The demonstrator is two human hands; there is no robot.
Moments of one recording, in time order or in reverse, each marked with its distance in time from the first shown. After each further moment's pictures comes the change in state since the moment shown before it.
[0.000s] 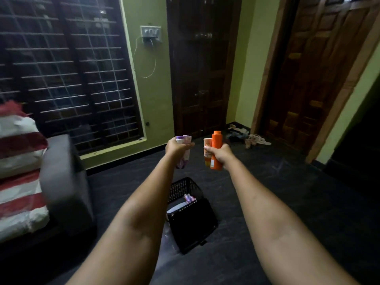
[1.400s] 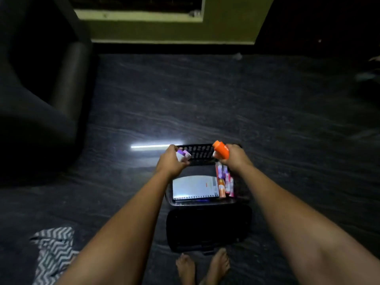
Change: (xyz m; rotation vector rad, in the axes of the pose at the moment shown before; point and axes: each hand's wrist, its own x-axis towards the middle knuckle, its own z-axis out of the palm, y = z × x) left_hand 0.474 -0.536 0.074 0.354 0.061 -0.642; right_hand 0.669 0.456 0.282 -1.120 -0.703 0.006
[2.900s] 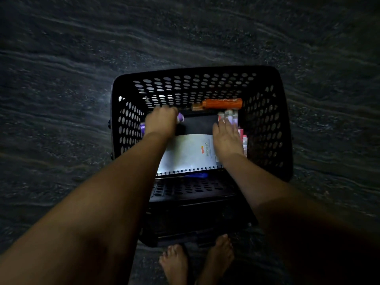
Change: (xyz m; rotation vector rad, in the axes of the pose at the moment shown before) left_hand 0.215 -0.138 0.201 0.723 -0.014 0.217; right_hand 0.153 0.160 0.251 -0.650 0.029 -0.154
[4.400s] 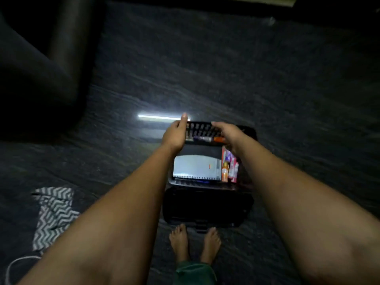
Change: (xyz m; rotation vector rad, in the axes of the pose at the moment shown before) left_hand -0.180 0.021 -0.260 -1.108 0.047 -0.410; right_hand -0.096 -0.035 -0.323 1.407 -0.332 0.383
